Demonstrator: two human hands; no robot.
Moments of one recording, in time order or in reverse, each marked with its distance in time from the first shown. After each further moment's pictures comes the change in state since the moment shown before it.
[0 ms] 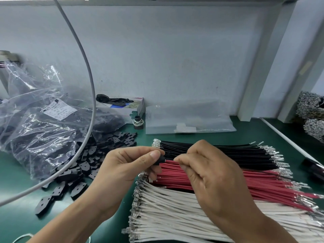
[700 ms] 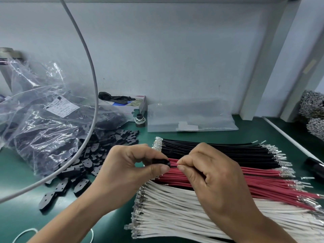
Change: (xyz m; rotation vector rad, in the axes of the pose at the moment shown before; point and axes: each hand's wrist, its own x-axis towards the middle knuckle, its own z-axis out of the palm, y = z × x) left_hand -0.001 0.002 -0.006 0.457 -0.059 0.245; right_hand -0.002 -0.006 0.000 0.108 -0.054 0.085
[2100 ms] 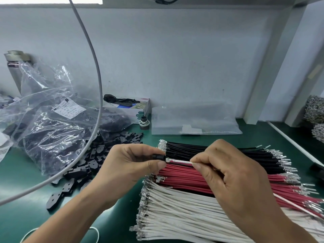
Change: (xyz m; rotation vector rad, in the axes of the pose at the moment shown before) left_hand 0.006 -0.003 -0.009 -0.330 0.030 -0.269; right_hand 0.005 -0.002 -0.023 -0.115 0.011 0.023
